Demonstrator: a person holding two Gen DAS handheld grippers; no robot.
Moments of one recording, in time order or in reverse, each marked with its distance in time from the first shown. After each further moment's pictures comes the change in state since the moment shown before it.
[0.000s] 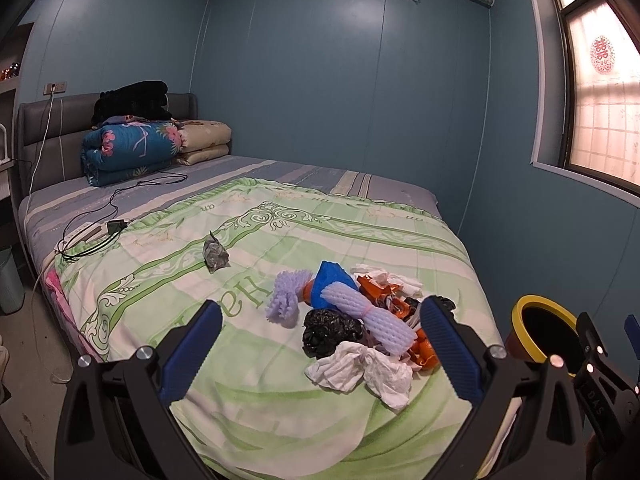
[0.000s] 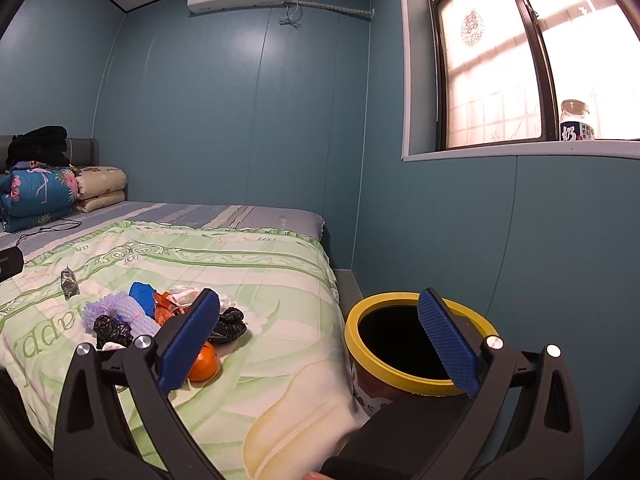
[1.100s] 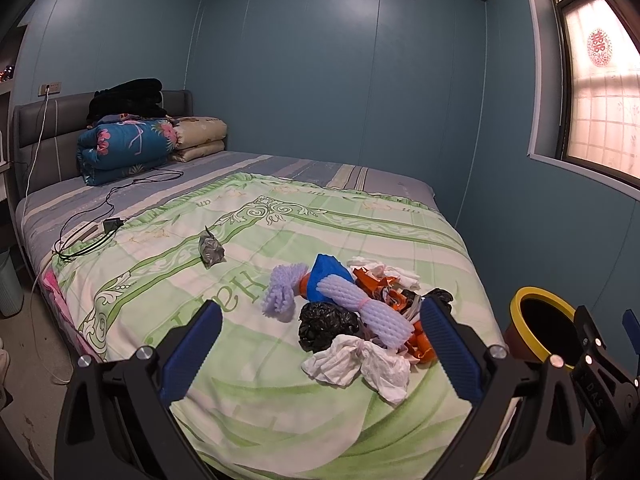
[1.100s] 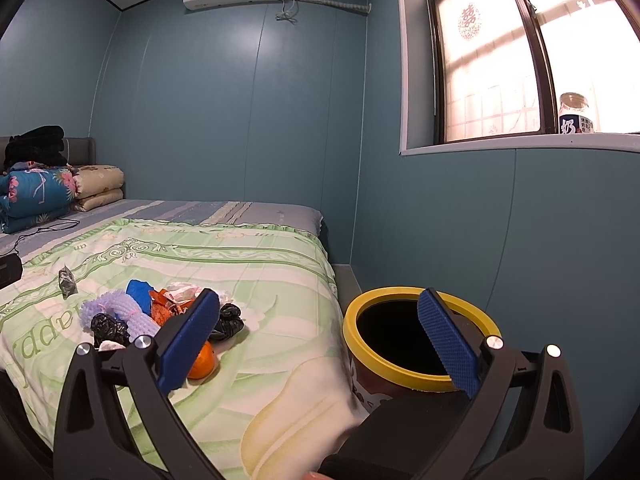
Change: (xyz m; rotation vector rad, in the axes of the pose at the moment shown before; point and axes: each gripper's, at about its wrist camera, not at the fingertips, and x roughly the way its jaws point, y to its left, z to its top) left arm 0.002 -0.002 -0.003 0.011 0.016 -0.008; right arm 0.003 0.000 -0.003 0.009 0.016 -0.007
